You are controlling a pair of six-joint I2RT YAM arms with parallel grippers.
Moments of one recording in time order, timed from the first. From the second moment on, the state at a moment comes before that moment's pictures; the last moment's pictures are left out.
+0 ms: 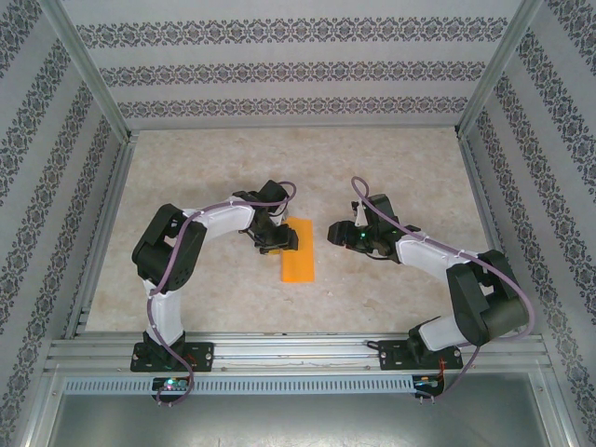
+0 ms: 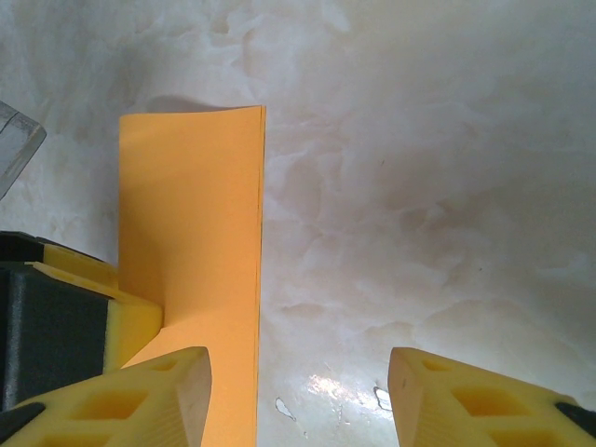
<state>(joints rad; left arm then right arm) -0.55 1.97 1.26 -0.64 0.37 -0.58 0.37 1.45 0.67 -0.11 -0.38 0.62</state>
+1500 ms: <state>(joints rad) -0.55 1.98 1.27 -0.66 0.37 -0.58 0.51 1.74 0.76 0.11 -0.57 0.77</state>
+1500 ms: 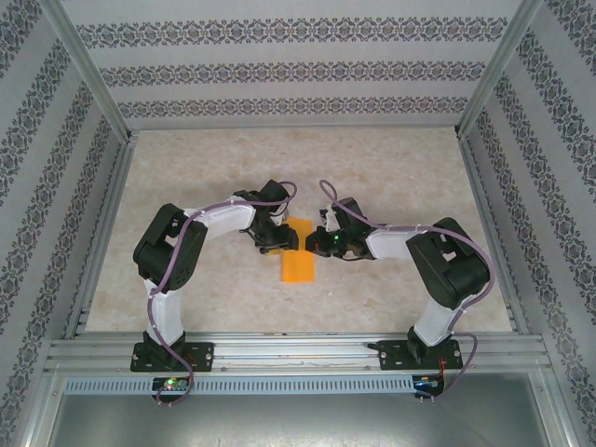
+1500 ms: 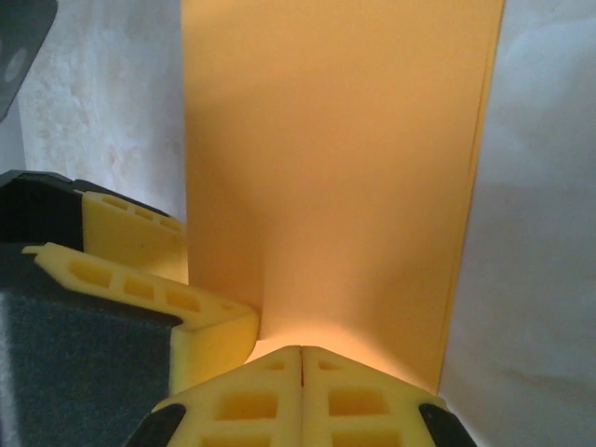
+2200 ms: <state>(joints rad) -0.56 1.91 1.22 -0.59 0.36 -0.58 0.51 1.80 0.79 0.04 -0.56 0.77</state>
